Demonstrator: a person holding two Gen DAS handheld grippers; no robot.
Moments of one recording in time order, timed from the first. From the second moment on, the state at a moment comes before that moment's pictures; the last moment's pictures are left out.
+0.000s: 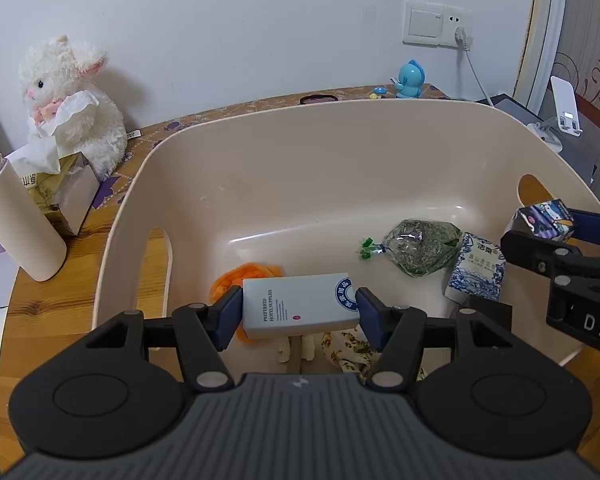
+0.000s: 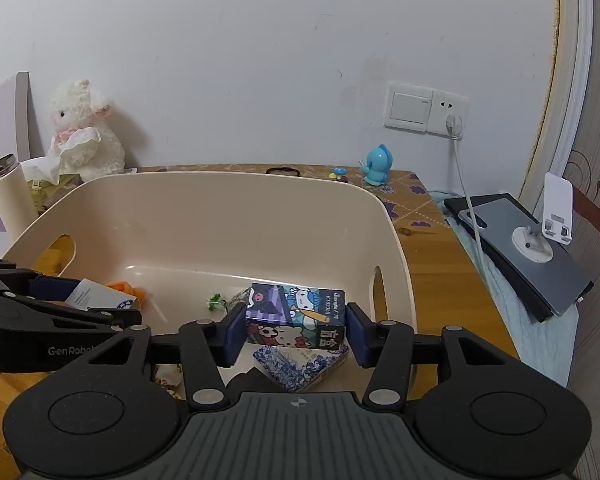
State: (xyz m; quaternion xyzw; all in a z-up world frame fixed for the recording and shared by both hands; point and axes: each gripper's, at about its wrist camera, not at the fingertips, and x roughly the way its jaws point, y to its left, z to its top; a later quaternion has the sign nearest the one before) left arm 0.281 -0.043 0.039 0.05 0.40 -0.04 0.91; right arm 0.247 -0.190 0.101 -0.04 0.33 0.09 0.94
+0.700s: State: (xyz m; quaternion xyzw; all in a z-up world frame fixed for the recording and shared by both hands) left arm 0.189 -0.035 0.092 0.05 0.33 -0.03 0.94; right arm 0.168 -0.201 0.139 -0.04 0.27 0.10 0.96
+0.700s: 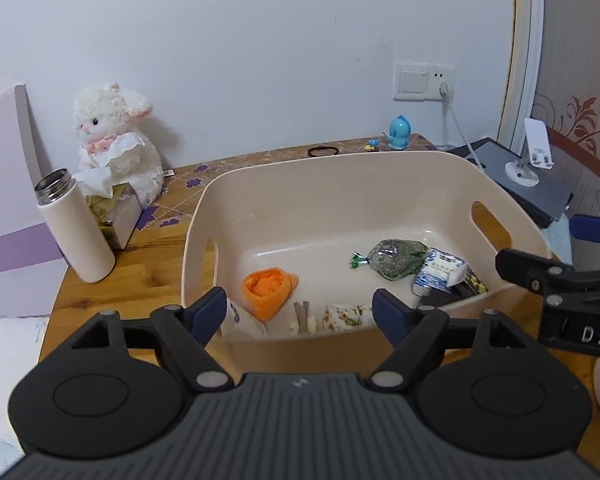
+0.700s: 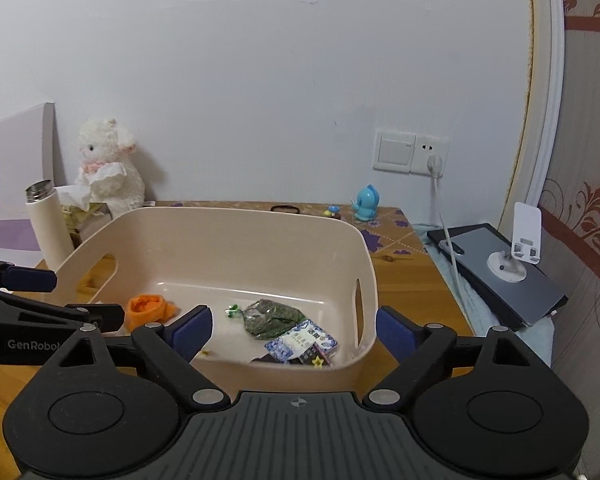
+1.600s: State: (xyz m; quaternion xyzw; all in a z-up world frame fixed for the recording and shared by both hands) left arm 0.053 -0.024 0.097 0.02 0.29 -0.03 0.96; right arm 0.042 -0.201 0.138 -0.04 0.23 0.11 0.97
